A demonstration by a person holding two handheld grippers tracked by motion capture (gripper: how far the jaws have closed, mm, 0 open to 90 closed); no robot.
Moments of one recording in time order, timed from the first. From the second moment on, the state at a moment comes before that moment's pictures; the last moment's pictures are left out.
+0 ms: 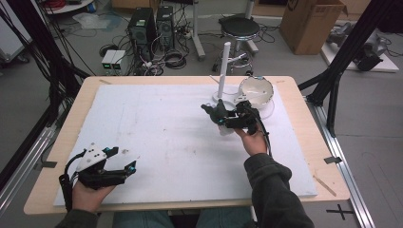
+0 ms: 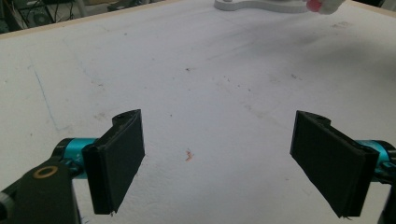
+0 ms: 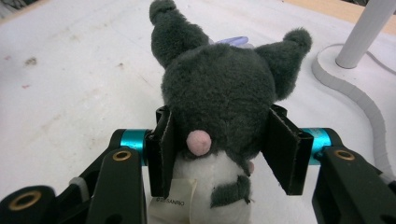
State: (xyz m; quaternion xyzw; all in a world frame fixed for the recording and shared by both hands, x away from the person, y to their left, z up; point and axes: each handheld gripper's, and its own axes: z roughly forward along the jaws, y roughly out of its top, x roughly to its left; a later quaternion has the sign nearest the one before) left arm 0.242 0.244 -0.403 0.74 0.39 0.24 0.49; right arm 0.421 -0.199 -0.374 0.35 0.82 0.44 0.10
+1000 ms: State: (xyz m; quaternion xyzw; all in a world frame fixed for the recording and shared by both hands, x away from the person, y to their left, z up) left arm 0.242 0.242 -0.403 0.74 0.39 0.24 0.49; right arm 0.408 -0.221 -0.353 0.33 0.79 0.50 0.12
